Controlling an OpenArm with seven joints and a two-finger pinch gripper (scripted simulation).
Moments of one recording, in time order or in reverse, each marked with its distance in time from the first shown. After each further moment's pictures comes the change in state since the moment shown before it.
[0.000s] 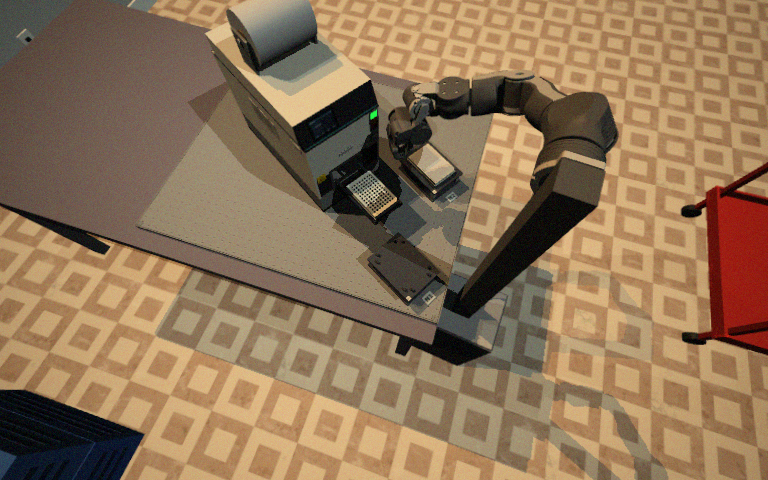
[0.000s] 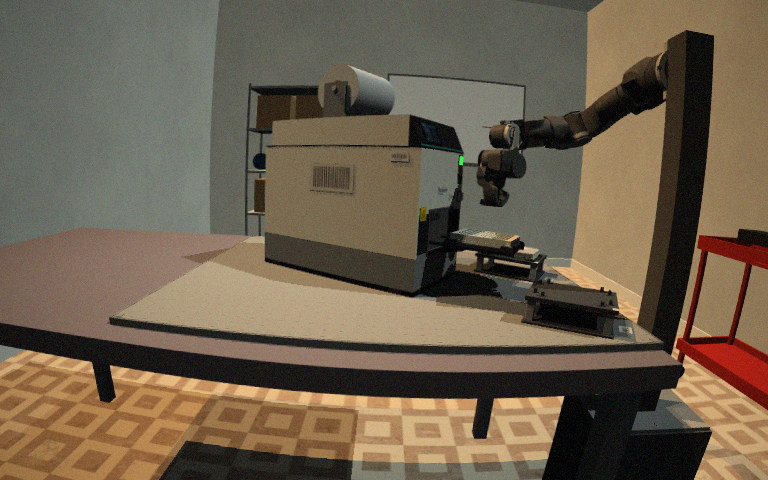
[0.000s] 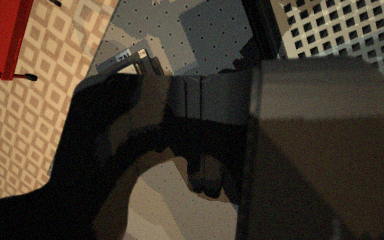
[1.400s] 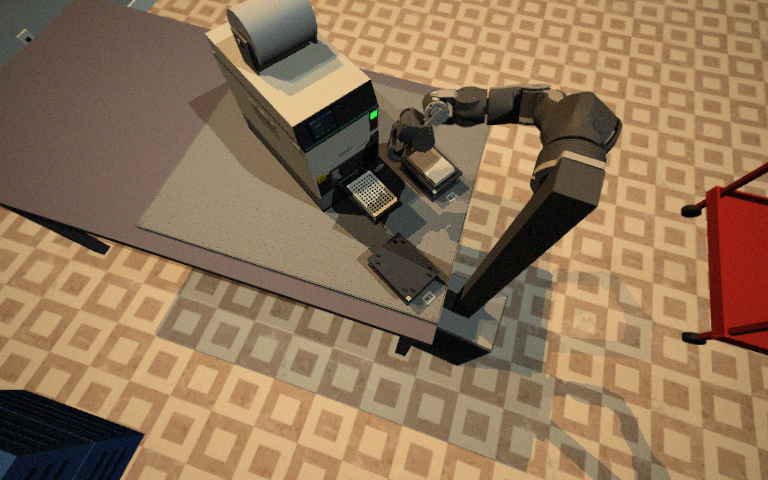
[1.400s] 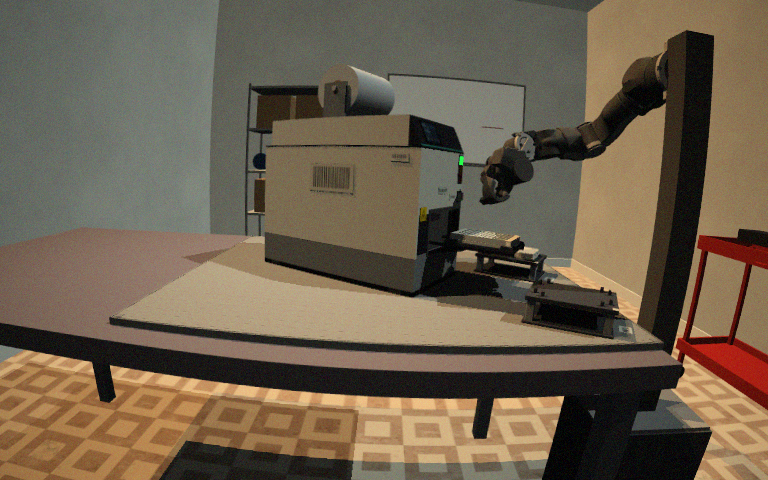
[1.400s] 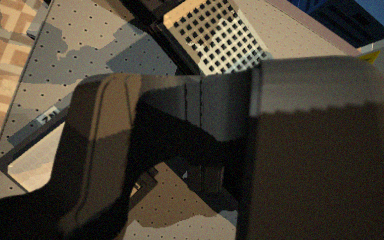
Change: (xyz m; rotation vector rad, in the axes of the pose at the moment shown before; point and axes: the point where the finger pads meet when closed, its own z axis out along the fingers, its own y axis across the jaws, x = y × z) arm 0.009 0.019 -0.003 -0.425 0.063 0.330
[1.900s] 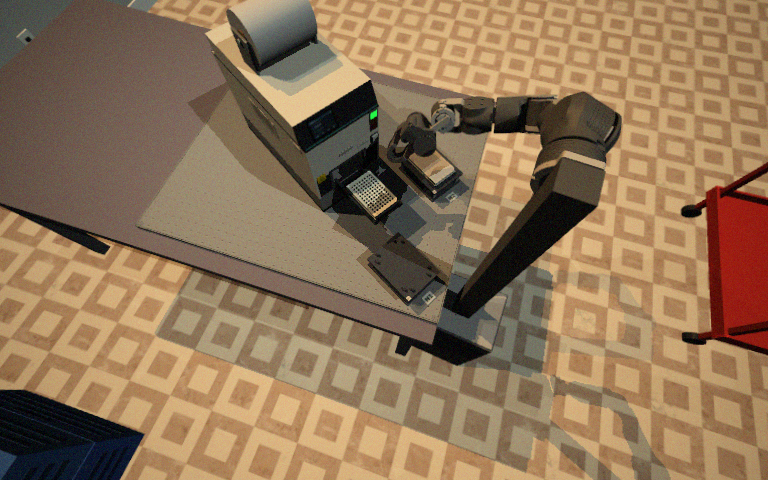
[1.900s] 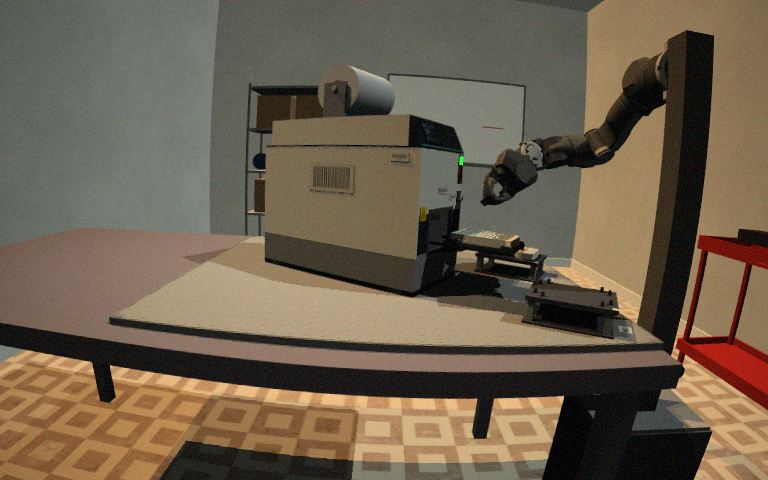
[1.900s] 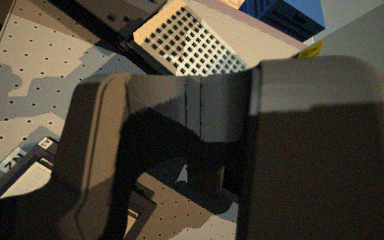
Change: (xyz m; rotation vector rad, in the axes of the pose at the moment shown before) arm 0.001 0.001 0.001 -0.182 0.003 0.181
